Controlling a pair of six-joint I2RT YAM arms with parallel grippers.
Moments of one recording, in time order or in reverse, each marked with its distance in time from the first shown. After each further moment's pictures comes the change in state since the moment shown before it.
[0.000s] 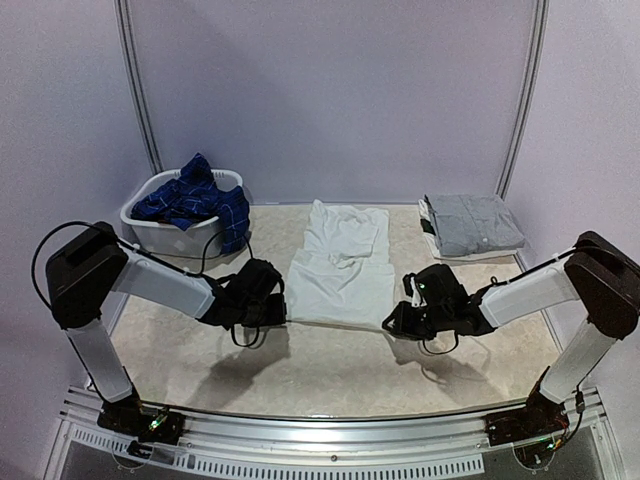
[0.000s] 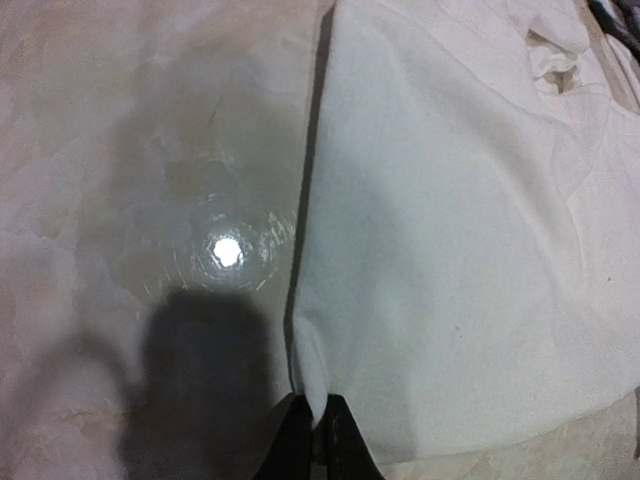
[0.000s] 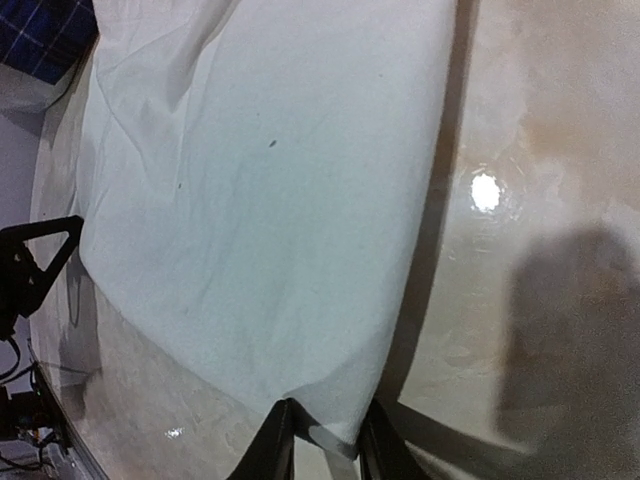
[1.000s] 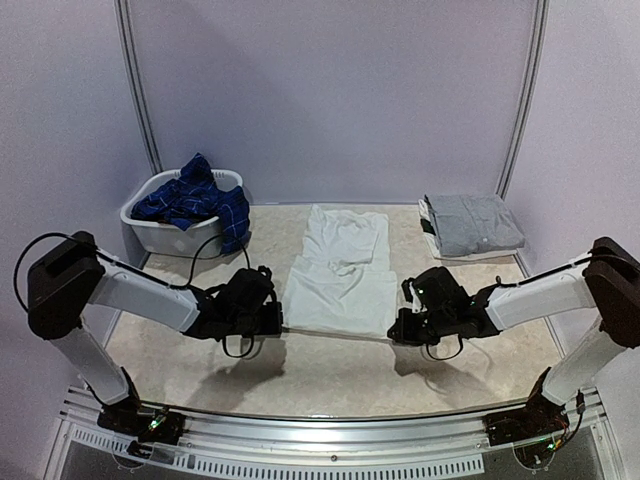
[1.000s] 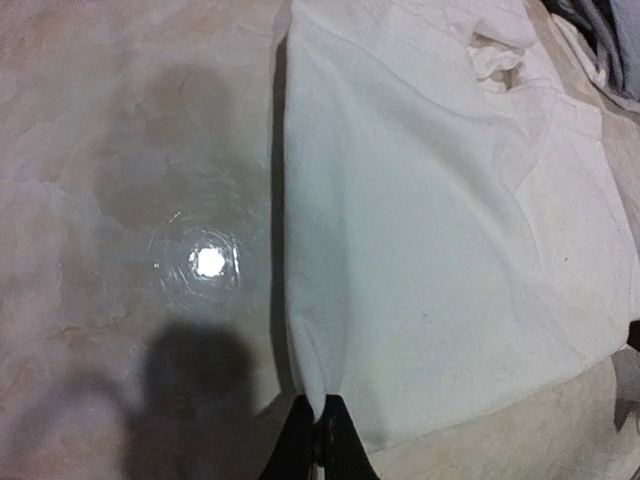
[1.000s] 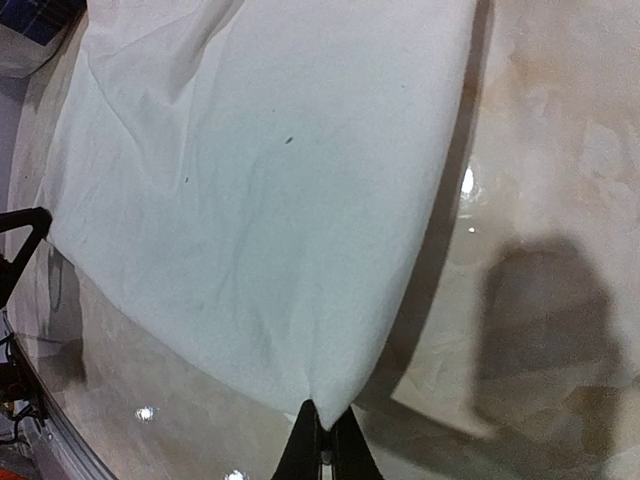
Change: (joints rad) left arm -0.063 -0.127 -0.118 0.056 0.000 0.002; right arm 0.065 -0.088 0.007 -0.163 0.041 -0.017
